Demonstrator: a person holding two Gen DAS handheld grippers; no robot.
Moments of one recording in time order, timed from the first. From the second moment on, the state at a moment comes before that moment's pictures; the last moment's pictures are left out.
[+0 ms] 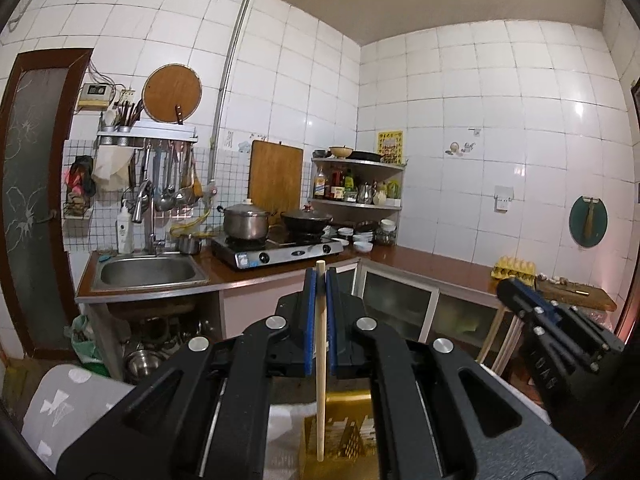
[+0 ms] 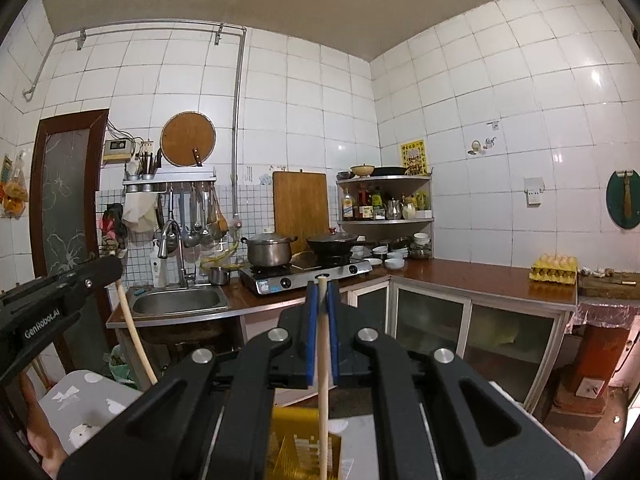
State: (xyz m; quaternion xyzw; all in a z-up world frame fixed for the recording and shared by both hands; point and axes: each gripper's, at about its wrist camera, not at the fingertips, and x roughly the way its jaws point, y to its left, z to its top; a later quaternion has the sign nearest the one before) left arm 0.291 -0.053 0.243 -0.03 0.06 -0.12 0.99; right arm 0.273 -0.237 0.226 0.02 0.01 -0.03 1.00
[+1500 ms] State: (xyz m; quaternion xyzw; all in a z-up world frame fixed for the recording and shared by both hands) left arm 0.252 -0.010 0.080 0.01 0.22 -0.05 0.97; right arm 0.241 -0.281 0.041 0.05 0.24 -0.08 0.97
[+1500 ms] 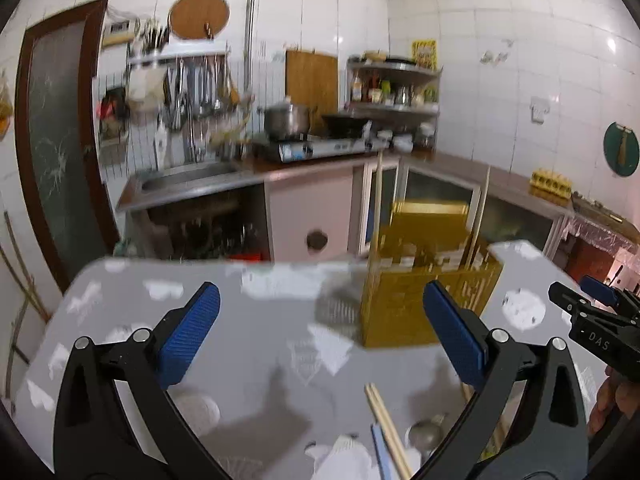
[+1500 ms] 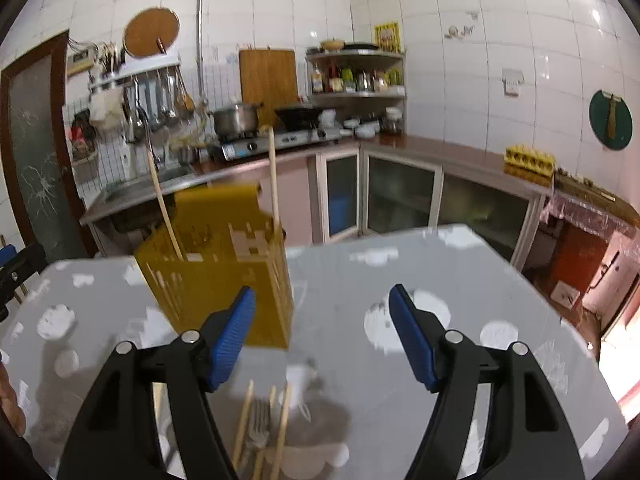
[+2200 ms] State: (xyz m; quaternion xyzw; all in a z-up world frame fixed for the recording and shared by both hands) left arm 0.298 -0.012 -0.032 0.00 0.39 -0.05 0.92; right arm 0.270 -0.276 -0.055 0.05 0.37 -0.07 0.92
